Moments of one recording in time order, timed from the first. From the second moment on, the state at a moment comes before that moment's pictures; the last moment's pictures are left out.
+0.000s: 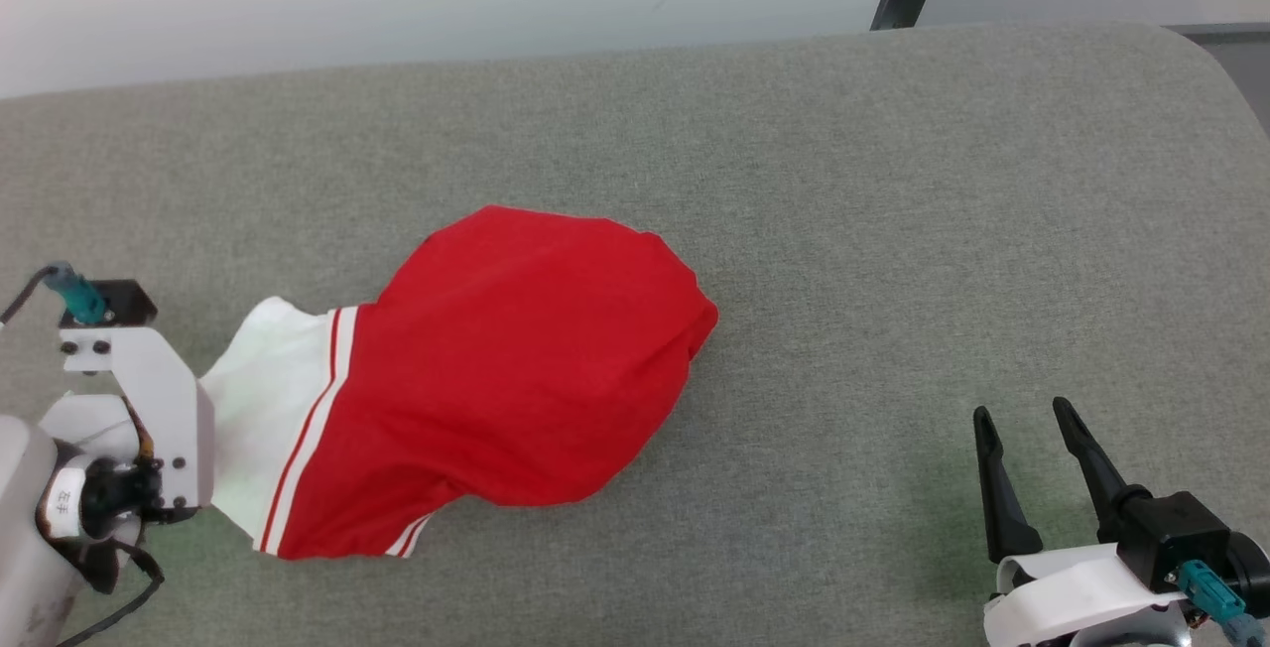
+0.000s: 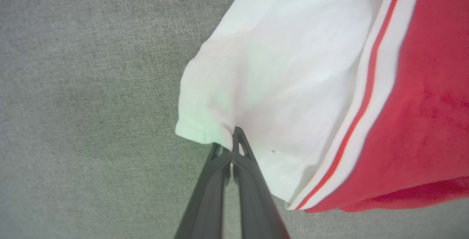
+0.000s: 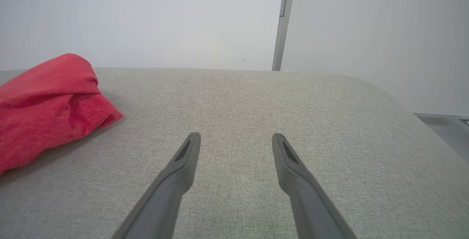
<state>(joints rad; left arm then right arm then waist) -0.56 0.75 -0.47 0.43 -0.86 0.10 0.84 -0.07 -0.05 0.00 0.19 0.07 0.13 -0.26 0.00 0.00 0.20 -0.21</state>
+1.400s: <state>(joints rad) -0.10 0.56 -0.35 0.16 -0.78 0.01 -0.21 0.03 -0.05 0.03 0.22 0.04 0.13 -0.26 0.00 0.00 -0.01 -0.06</state>
